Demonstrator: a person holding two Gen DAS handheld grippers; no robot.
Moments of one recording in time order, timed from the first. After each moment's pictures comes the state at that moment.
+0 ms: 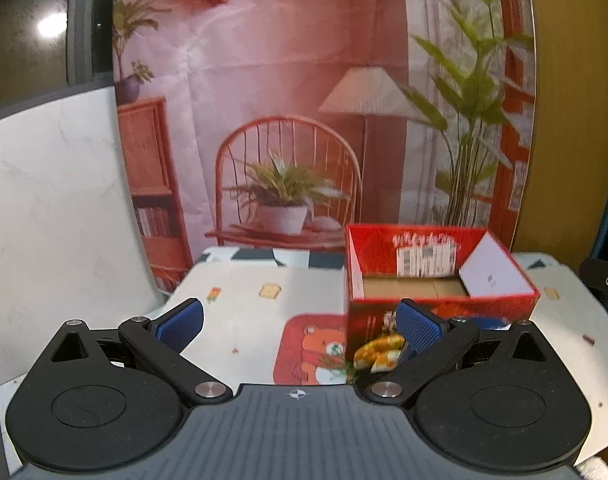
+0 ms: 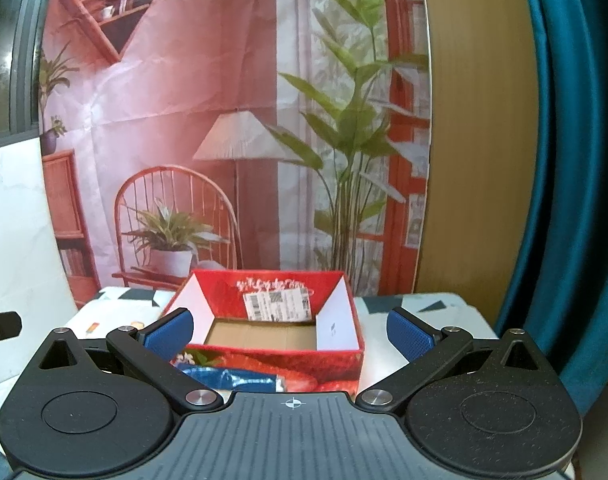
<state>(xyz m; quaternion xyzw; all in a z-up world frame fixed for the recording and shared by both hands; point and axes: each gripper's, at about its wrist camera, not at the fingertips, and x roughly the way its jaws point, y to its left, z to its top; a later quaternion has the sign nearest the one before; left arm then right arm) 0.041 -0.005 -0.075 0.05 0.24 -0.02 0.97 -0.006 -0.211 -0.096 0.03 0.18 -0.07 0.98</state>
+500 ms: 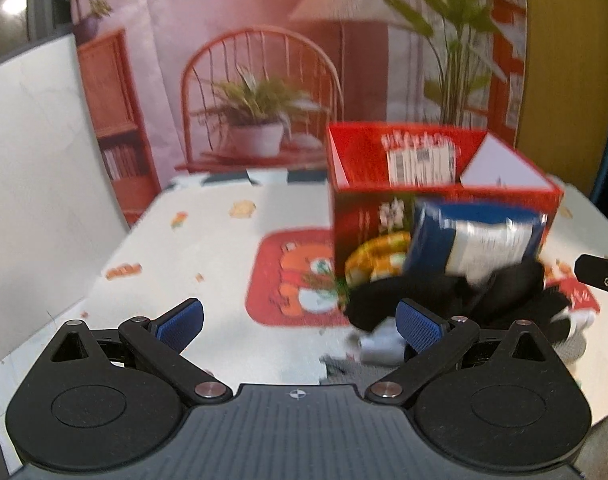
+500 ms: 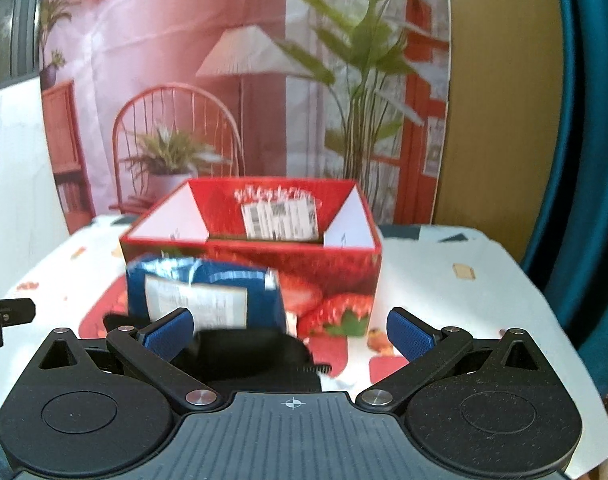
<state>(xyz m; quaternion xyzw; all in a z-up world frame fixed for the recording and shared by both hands) 0.079 -0.012 -0.190 0.07 0.32 -0.05 0.94 0.022 -0.218 -0.215 0.02 0.25 -0.05 0.97</state>
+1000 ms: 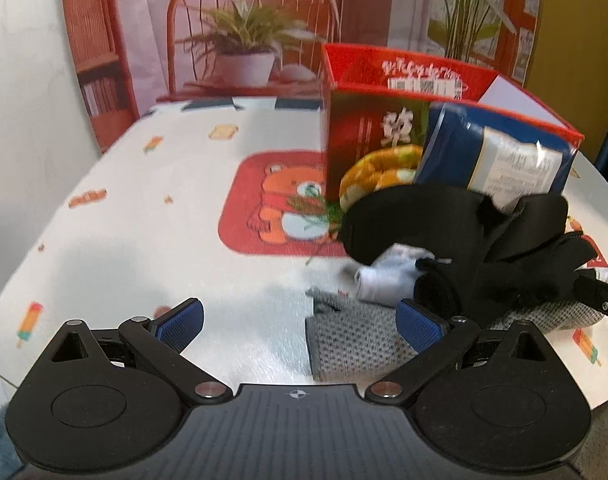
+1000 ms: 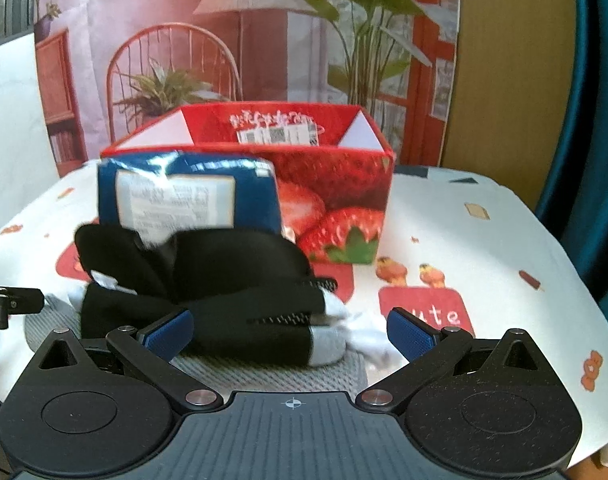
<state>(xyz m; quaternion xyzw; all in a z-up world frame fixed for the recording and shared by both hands) 0.095 -0.006 -0.253 0.04 0.40 -0.06 0.91 0.028 -0.221 -0.282 0.02 0.31 -0.05 0.95</state>
